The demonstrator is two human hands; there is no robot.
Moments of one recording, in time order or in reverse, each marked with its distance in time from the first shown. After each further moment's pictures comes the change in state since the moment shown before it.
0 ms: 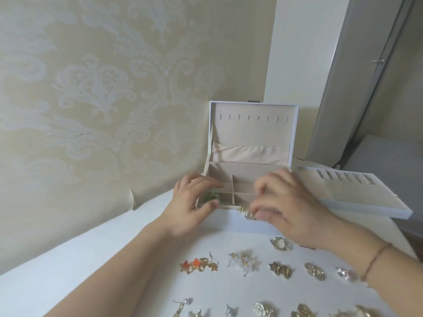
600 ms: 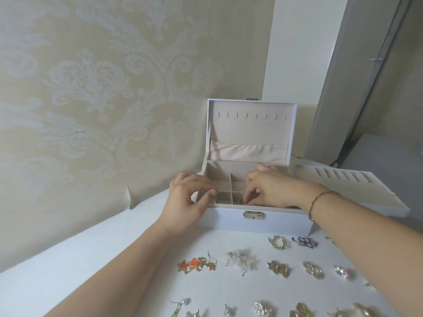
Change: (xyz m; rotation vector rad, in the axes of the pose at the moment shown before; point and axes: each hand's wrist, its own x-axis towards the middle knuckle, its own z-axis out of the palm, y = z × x) left_hand 0.004 0.002 0.012 -0.152 0.256 -0.059; right_hand 0.049 0.051 0.027 0.028 -0.575 0.328
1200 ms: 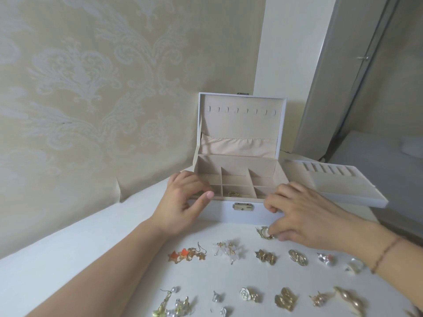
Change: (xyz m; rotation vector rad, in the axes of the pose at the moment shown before) left_hand -0.009 0.008 0.000 0.104 -0.129 0.204; right_hand -0.110 0.007 0.015 -0.482 0.172 -0.373
